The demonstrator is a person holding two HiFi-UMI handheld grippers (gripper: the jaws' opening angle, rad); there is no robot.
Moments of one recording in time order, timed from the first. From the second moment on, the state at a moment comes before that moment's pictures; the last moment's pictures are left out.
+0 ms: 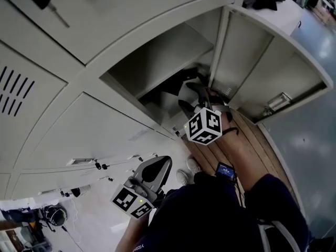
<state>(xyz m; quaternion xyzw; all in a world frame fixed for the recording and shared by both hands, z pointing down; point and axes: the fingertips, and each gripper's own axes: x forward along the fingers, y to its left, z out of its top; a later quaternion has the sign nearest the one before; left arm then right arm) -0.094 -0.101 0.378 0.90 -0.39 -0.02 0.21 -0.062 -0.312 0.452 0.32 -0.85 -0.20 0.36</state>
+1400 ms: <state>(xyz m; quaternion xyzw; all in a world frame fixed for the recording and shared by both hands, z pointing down) -0.101 -0.056 0.356 0.92 -0.36 -0.04 0.17 -0.040 -0.129 0.396 0.29 -0.95 0.08 0.12</state>
